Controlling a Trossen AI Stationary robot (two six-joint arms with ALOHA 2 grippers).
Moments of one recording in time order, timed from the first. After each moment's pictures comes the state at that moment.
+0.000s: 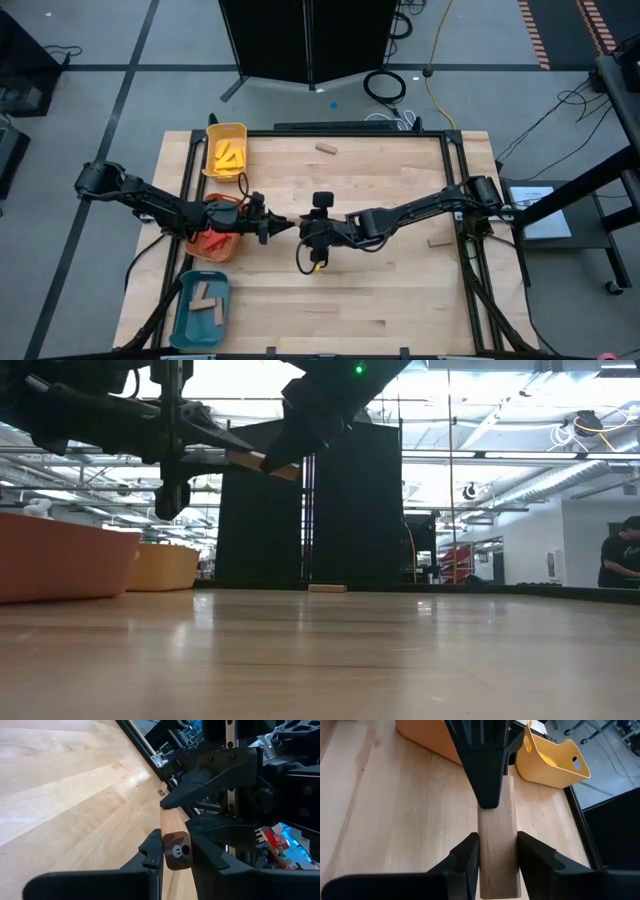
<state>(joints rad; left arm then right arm) -0.17 1.21 0.30 0.73 -0.20 -0.94 0.20 1.92 1.45 -0.24 0.53 -0.14</state>
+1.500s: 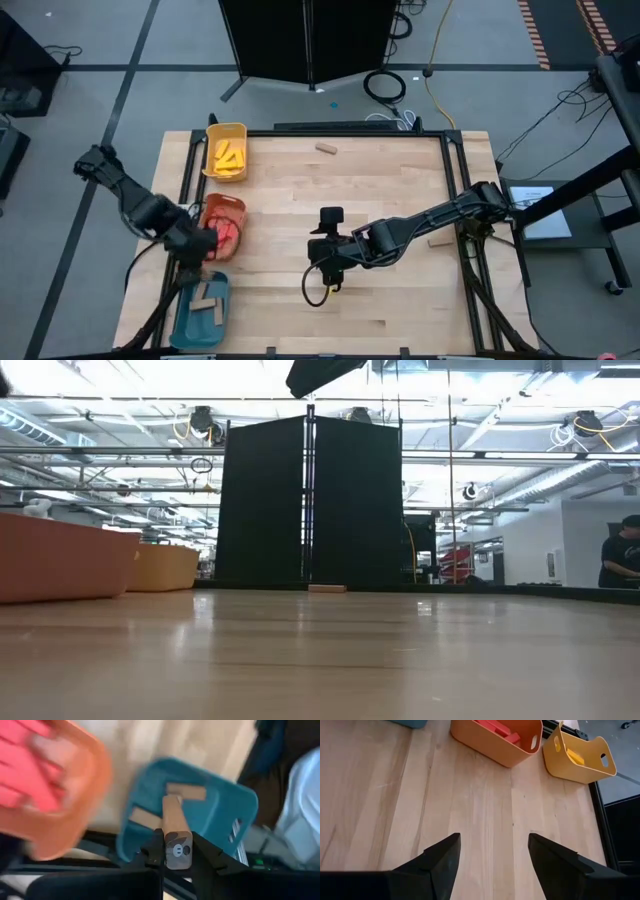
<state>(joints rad) -0.65 1.00 1.03 -1.28 0.26 -1.03 0.34 1.90 1.73 -0.73 0.49 0.04</state>
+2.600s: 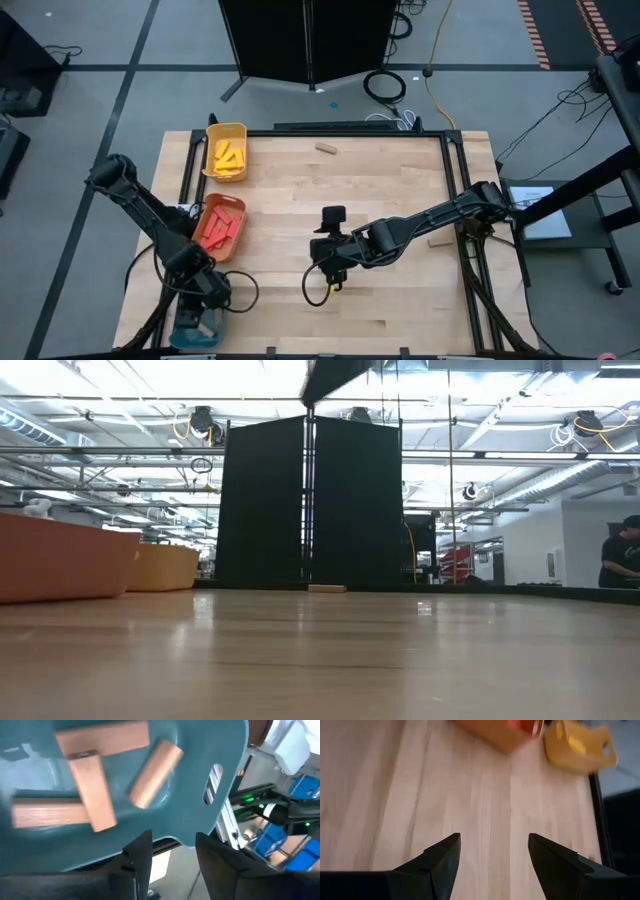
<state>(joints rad) -0.80 1.32 0.86 -0.83 0.64 -0.92 0.34 1.90 1.73 -0.78 0.50 0.03</state>
